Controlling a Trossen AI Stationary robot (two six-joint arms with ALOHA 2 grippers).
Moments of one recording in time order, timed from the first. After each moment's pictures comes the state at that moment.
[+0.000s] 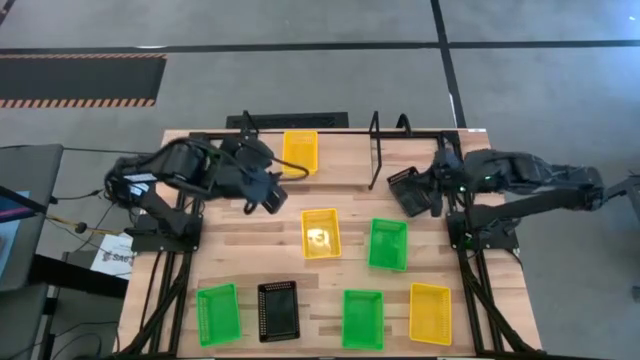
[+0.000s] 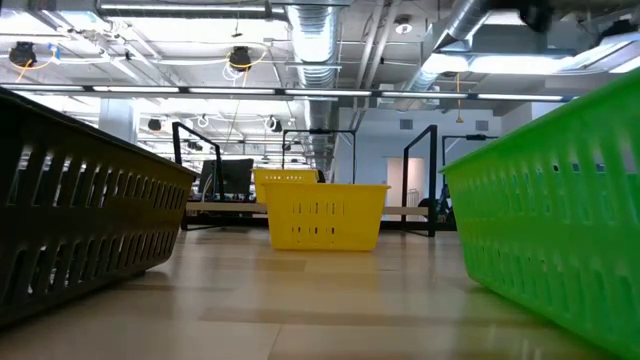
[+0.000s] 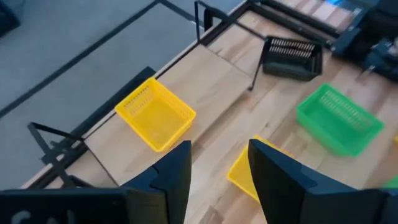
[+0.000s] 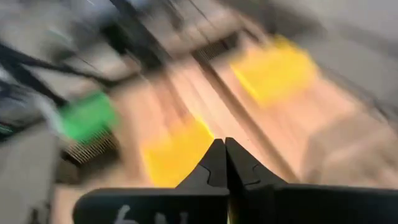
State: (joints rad) left arm -0.20 1.63 2.17 -1.57 -0.67 -0.76; right arm 0.04 0.77 1.04 -0.81 0.27 0.48
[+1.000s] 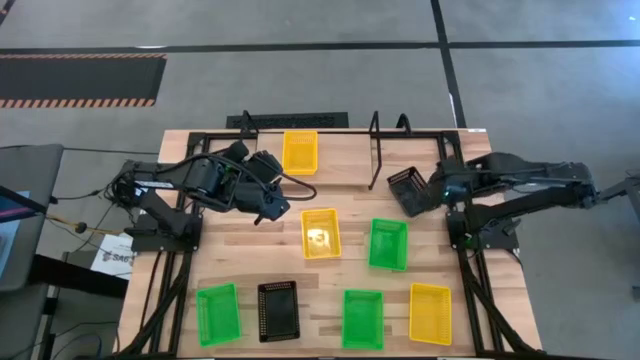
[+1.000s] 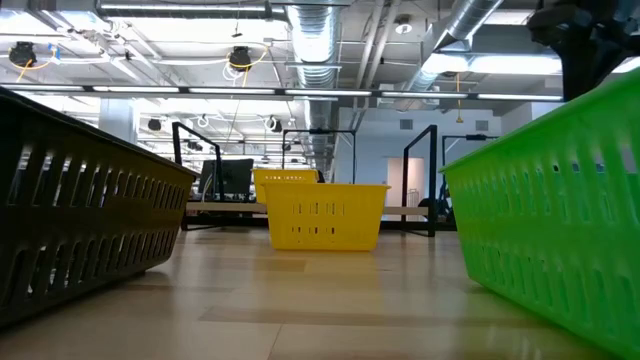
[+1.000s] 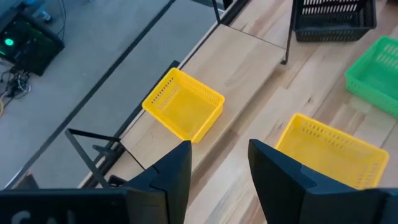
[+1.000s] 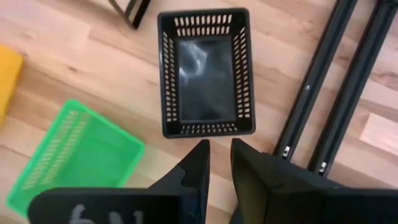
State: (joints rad) left arm -0.21 1.63 2.01 -1.57 -0.74 -0.68; right arm -0.03 0.91 1.06 -1.52 0.34 1.12
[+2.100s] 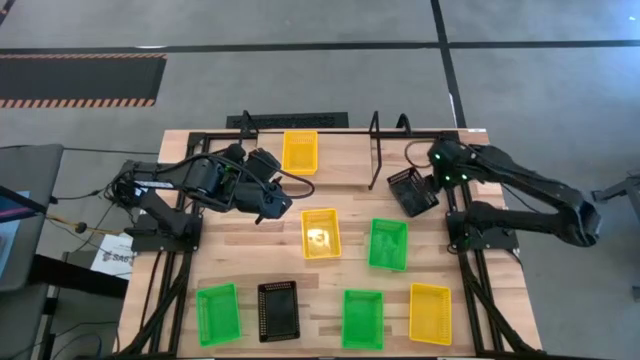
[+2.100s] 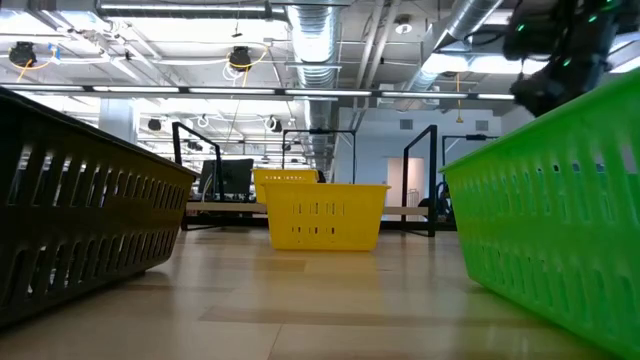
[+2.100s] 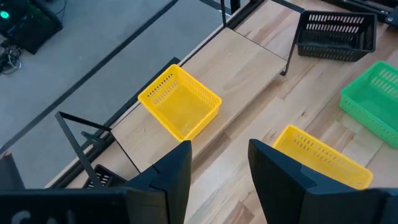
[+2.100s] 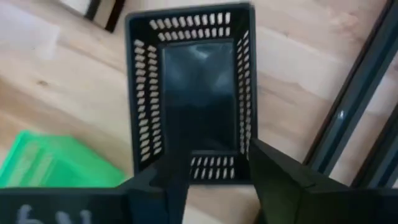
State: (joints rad) left arm -0.21 1.63 2.01 -1.57 -0.75 -0.81; right arm -0.67 0.89 0.75 -1.09 0.02 0.50
